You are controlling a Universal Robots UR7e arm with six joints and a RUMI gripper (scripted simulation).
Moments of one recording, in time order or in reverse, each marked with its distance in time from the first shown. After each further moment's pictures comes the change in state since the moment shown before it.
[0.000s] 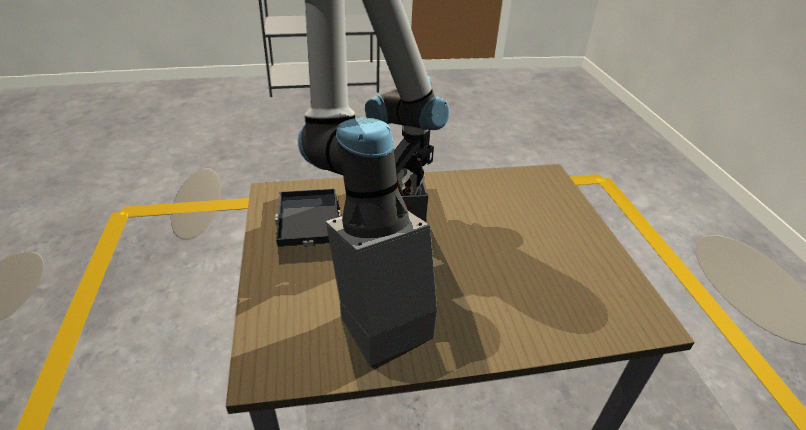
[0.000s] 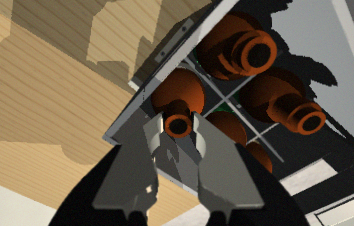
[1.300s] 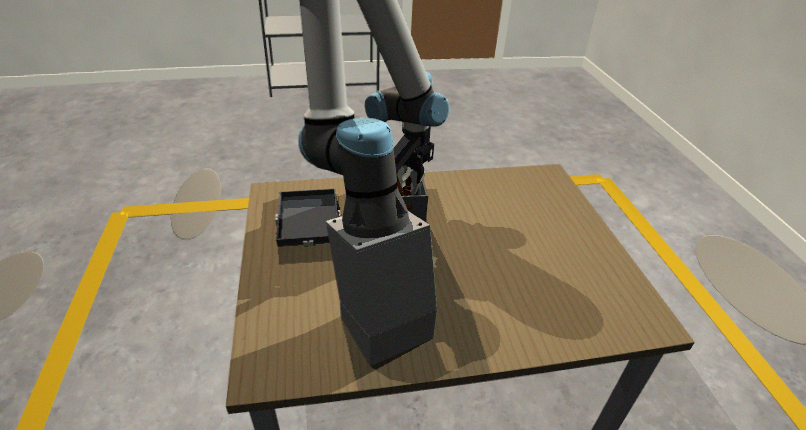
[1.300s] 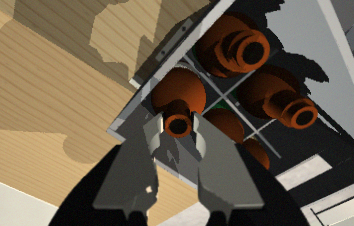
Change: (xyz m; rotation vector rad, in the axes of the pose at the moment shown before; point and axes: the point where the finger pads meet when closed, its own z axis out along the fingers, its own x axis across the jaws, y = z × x) arm 0.000 0.001 -0.009 0.000 0.000 0.000
